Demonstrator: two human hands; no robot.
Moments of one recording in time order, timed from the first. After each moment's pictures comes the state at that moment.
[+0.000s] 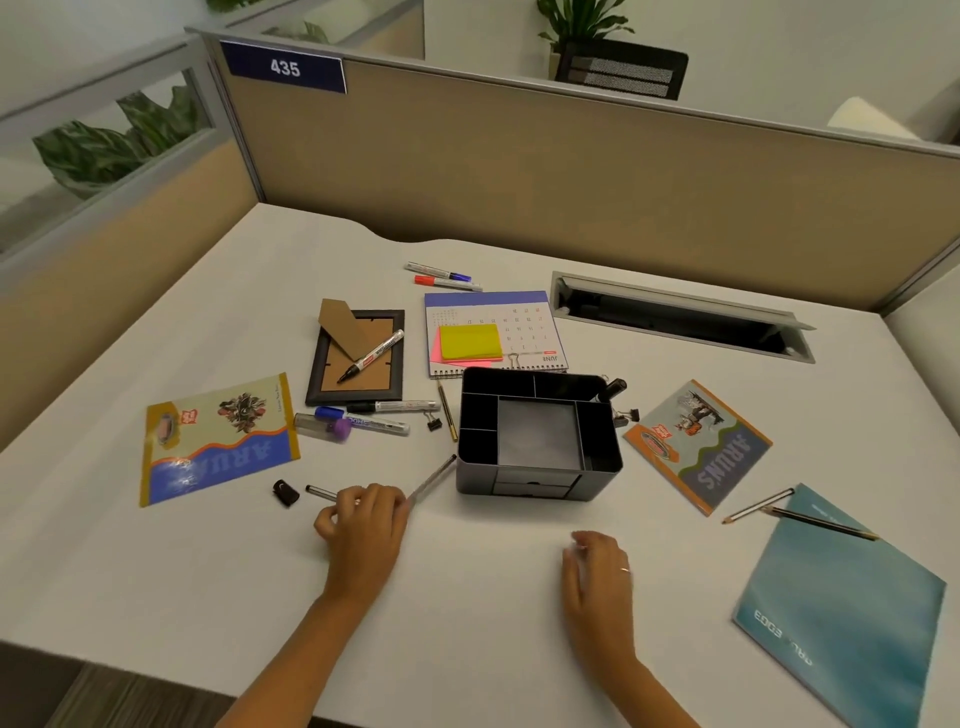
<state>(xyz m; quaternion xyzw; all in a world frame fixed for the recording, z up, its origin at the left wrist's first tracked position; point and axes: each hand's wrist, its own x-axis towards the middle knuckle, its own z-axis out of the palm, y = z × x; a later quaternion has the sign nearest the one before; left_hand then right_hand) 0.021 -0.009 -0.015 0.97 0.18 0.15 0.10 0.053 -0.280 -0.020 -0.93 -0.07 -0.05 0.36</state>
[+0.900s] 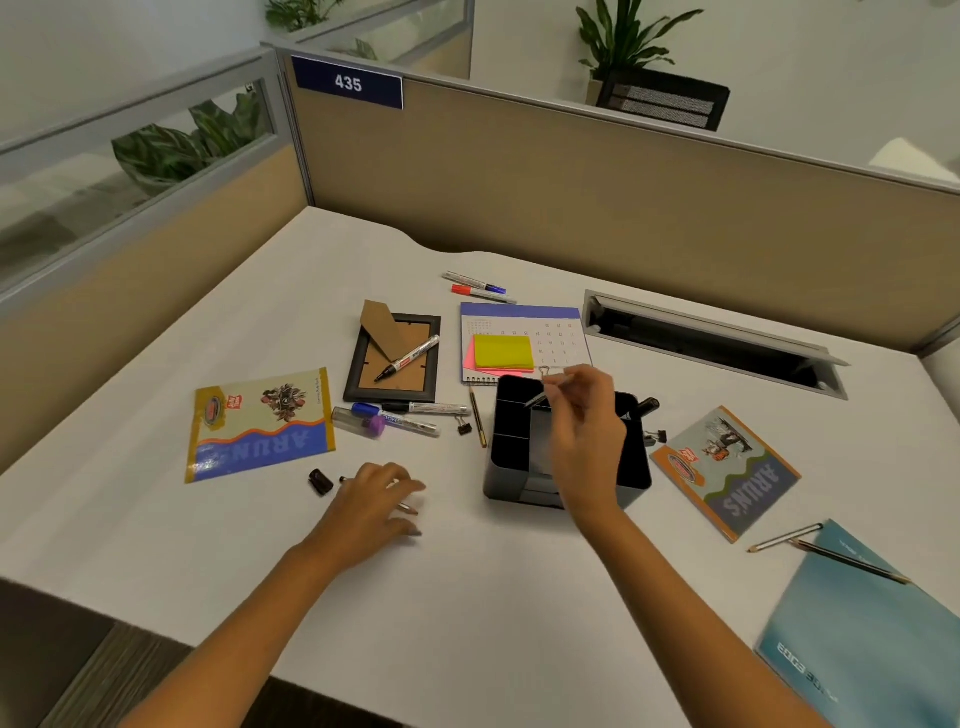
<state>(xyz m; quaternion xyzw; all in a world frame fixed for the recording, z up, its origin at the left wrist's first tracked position) 0.021 0.052 0.010 0.98 0.02 -0.04 0.22 0.134 -0.165 0.133 -0.77 -0.16 -0.13 0.60</state>
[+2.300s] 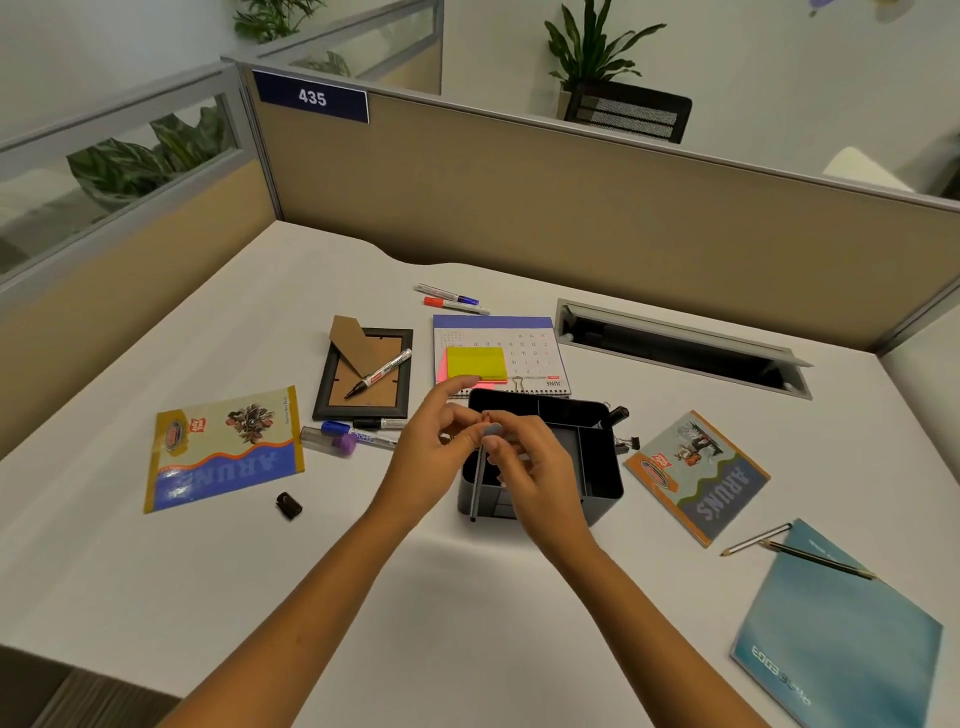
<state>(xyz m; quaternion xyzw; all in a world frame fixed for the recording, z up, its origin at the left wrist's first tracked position) 0.084 -0.043 0.140 0.74 0.06 0.13 0.66 0.116 -0.177 0.129 -0.78 -0.25 0.01 0.57</state>
